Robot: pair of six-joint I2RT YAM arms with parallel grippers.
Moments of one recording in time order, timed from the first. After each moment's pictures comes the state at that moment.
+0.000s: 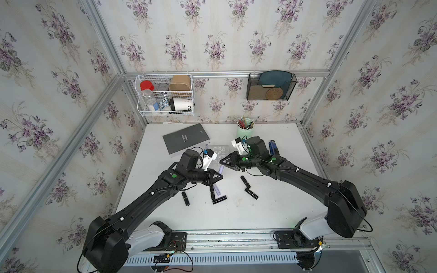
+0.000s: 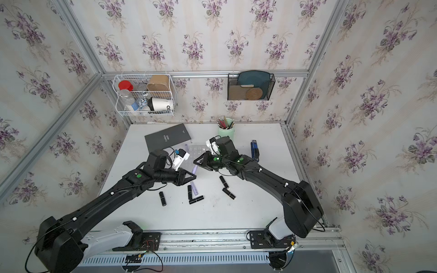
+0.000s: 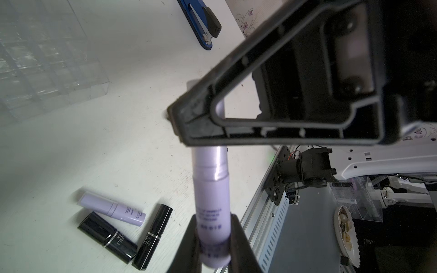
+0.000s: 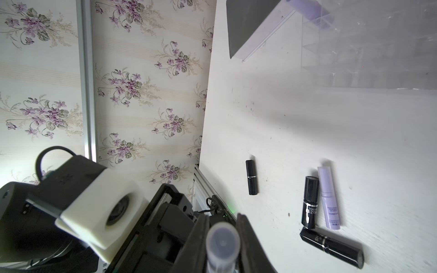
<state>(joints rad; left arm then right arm) -0.58 1.15 0.84 -0.41 0.63 -0.39 0.70 1.49 1.07 -0.13 -0.59 0.98</state>
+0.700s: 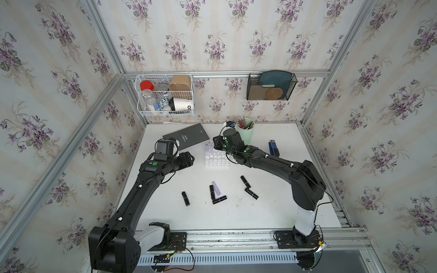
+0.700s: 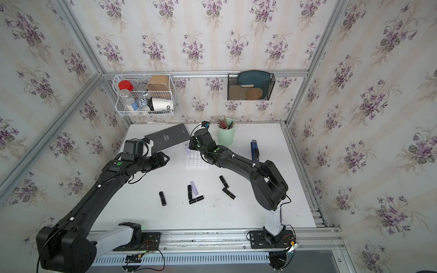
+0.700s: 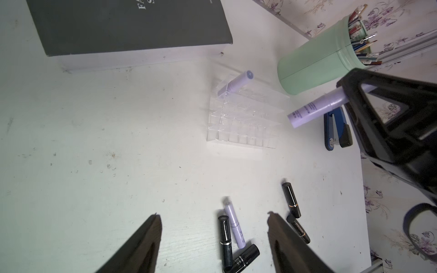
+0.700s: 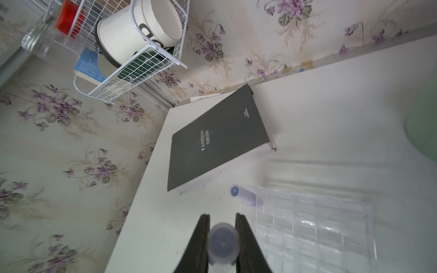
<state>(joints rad) -0.18 1.17 0.98 -0.67 0.29 -0.50 0.79 1.92 1.46 0.02 0.17 0.69</state>
